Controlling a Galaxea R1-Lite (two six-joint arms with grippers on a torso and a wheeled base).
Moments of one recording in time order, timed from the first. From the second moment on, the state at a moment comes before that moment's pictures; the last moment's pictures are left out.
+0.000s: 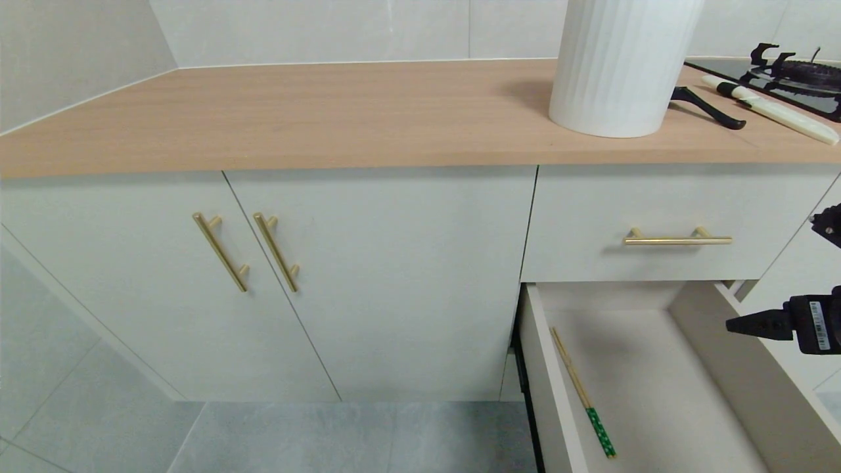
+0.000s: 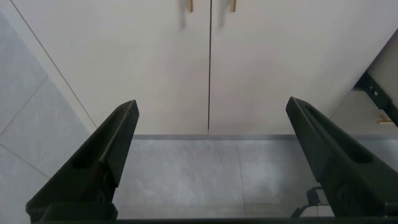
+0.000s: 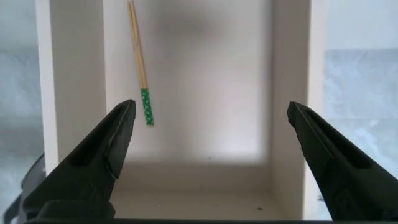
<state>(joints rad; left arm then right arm) 0.01 0.00 0.00 0.00 0.00 0.00 0.07 1.30 -0.92 0.34 -0.05 0.06</state>
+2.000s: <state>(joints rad) 0.01 0.00 0.00 0.00 0.00 0.00 0.02 1.53 -1.09 0.05 0.15 -0.17</state>
